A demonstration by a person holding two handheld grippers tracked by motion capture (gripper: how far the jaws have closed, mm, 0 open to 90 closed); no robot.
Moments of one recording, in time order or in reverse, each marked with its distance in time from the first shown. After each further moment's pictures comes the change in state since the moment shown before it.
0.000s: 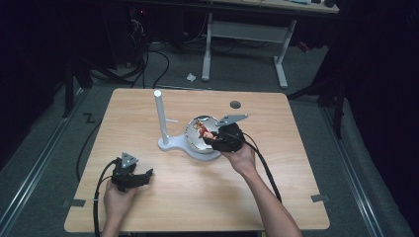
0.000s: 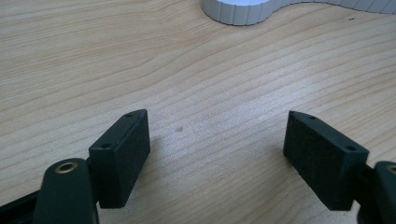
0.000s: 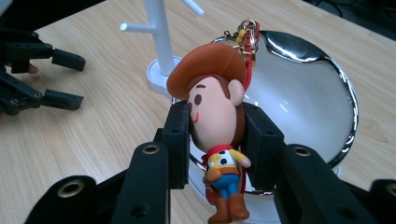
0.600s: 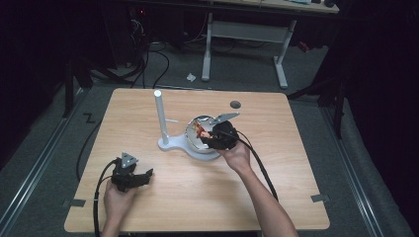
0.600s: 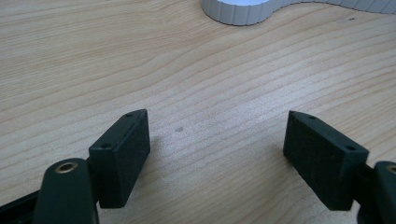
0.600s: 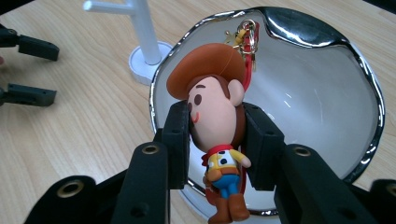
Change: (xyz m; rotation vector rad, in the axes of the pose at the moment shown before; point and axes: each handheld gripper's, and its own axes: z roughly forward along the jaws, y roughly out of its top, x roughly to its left) left arm 0.000 0.000 0.000 0.000 0.001 -0.001; right arm -0.007 0.001 0.028 0.067 -0.024 0.015
